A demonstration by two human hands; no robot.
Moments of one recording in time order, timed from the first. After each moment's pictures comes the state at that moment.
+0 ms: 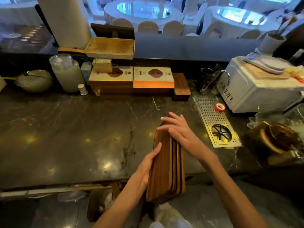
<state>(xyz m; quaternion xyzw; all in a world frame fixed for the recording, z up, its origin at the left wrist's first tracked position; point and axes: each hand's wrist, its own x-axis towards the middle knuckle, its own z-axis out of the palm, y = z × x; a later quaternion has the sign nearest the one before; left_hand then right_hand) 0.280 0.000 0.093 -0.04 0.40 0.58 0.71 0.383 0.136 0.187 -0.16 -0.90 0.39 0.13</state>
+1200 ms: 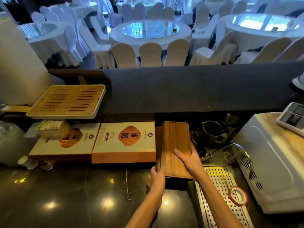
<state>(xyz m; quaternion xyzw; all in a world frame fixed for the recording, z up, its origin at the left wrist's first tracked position) 0.174 0.478 0.056 0.00 0.74 0.49 0.46 0.239 0.626 0.022 -0.45 -0.62 0.61 0.18</state>
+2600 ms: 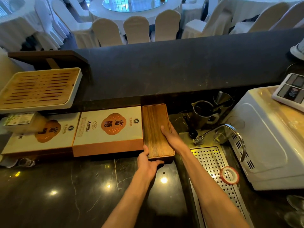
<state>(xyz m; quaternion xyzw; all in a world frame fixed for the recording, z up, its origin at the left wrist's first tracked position) 0.151 0.523 0.003 -0.24 0.44 0.71 0.50 0.199 0.655 -0.016 -0.39 -0.60 0.69 0.11</state>
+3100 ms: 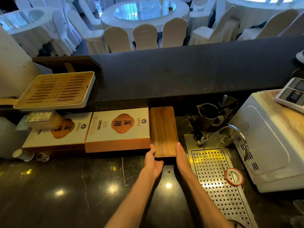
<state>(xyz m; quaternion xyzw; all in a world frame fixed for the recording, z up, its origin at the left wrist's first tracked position) 0.153 0.514 0.001 -0.20 0.44 0.71 0.52 0.248 0.585 -0.027 -0.43 -0.54 0.69 0.20</state>
